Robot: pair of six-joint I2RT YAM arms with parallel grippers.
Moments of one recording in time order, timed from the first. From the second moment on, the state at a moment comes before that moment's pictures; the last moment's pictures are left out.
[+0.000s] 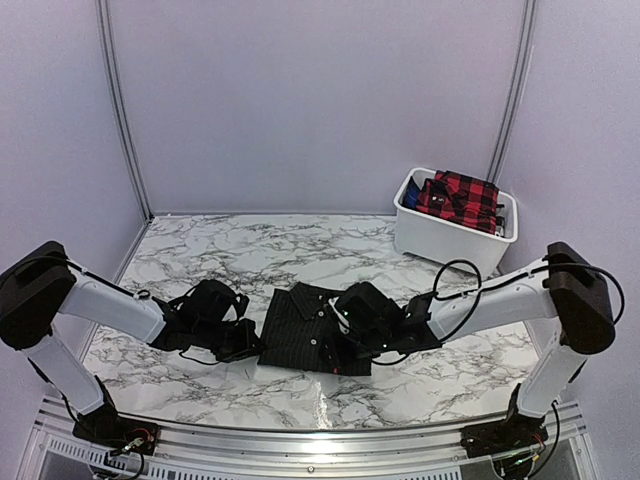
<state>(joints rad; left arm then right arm) -0.82 1.61 0.59 0.18 0.21 -0.94 1.06 1.68 0.96 -0.13 0.05 0.57</state>
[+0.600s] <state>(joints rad) -0.83 1.55 0.67 -0.02 0.17 -0.89 1.09 1.57 0.82 -0.19 0.12 0.66</state>
